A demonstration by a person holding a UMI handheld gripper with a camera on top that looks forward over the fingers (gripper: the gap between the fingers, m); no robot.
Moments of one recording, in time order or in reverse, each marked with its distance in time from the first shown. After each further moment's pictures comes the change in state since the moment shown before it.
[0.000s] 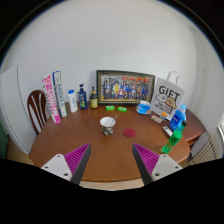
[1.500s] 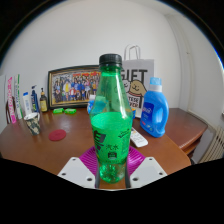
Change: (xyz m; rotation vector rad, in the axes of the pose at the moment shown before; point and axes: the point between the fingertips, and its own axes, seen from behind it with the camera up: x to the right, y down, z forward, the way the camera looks) arm 0.367 0.090 0.262 0.230 0.069 0.080
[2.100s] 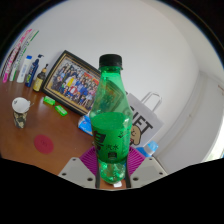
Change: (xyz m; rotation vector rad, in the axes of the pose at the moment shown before) arm -0.061 -0.157 0.015 0.040 0.283 -0.579
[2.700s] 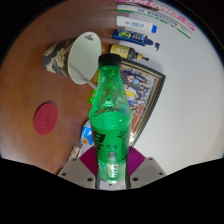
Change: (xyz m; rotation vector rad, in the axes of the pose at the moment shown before) arm -0.149 -0.110 0.046 0.068 0.094 -1.265
